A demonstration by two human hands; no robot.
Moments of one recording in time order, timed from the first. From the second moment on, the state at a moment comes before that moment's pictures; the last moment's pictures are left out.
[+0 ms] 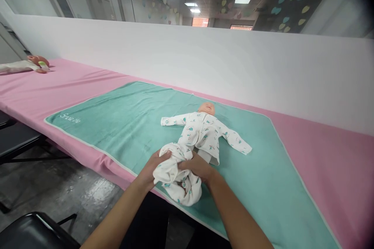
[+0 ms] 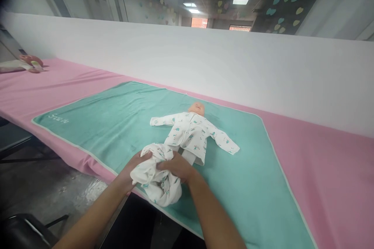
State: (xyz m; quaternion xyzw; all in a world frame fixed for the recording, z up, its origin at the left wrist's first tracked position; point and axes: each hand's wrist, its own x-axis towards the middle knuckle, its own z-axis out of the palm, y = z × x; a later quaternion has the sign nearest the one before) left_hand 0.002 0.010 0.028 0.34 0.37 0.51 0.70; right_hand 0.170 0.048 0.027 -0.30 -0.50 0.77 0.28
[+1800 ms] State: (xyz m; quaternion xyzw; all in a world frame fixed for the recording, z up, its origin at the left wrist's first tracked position) left_hand 0.021 -0.052 0.016 0.56 0.53 0.39 0.51; right_hand 0.201 0.037 0.055 -0.35 -0.77 0.51 0.16
